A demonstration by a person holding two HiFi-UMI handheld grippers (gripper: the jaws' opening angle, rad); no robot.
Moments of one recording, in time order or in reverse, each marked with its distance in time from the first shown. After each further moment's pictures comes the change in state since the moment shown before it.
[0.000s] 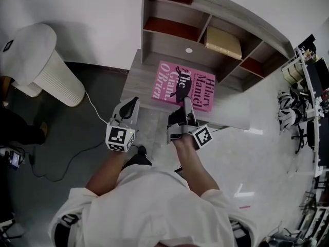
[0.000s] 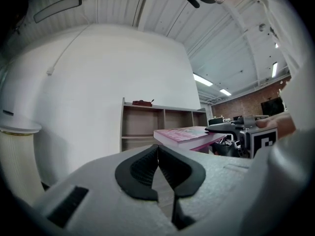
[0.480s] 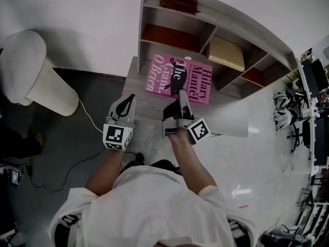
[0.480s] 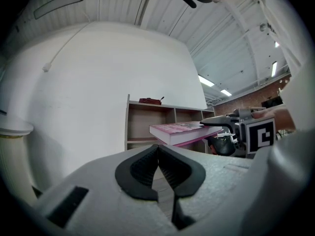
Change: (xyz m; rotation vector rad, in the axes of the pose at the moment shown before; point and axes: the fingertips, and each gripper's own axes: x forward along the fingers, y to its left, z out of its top) left arm 0.073 0.077 0.000 0.012 -0.028 -0.011; right arm 0.118 0.001 -0.017 -0.059 -0.004 0.035
